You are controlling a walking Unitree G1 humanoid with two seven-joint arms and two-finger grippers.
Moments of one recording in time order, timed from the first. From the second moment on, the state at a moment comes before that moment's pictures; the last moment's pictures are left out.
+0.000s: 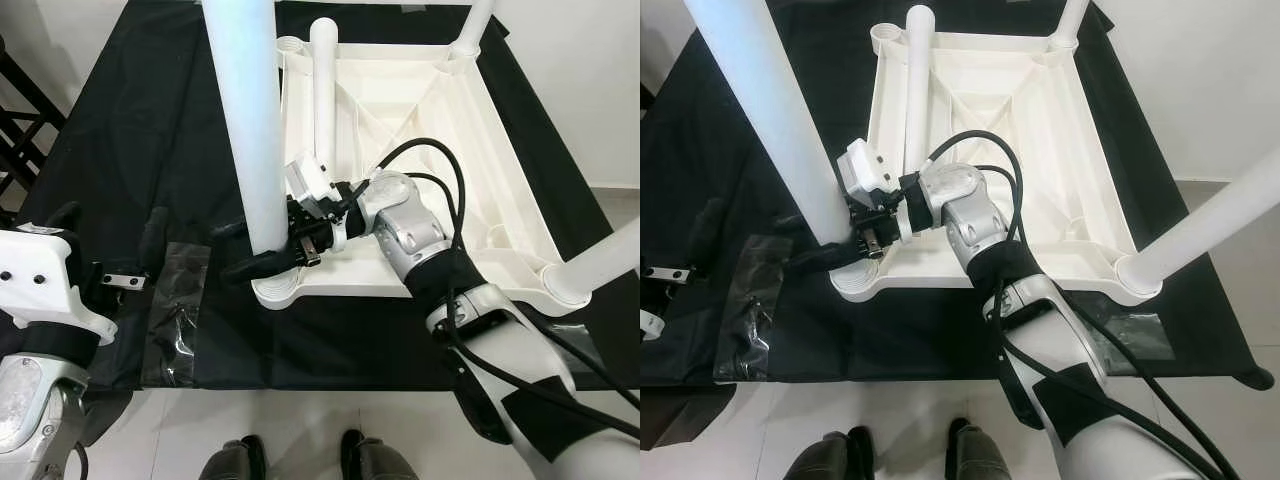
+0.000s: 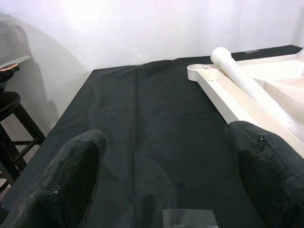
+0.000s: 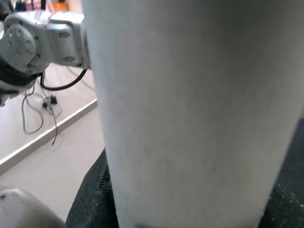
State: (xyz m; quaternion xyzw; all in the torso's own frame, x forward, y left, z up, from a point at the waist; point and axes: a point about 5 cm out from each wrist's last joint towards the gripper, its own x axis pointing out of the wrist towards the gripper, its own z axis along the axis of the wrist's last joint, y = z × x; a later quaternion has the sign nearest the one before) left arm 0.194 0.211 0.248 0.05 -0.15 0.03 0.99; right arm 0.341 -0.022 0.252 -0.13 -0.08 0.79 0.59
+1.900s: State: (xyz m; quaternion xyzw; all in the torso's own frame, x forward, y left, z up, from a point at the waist) left arm 0.248 0.232 0.361 0.05 -0.12 -0.48 0.87; right arm 0.280 0.018 0.207 -0.04 -0.07 0.44 0.90
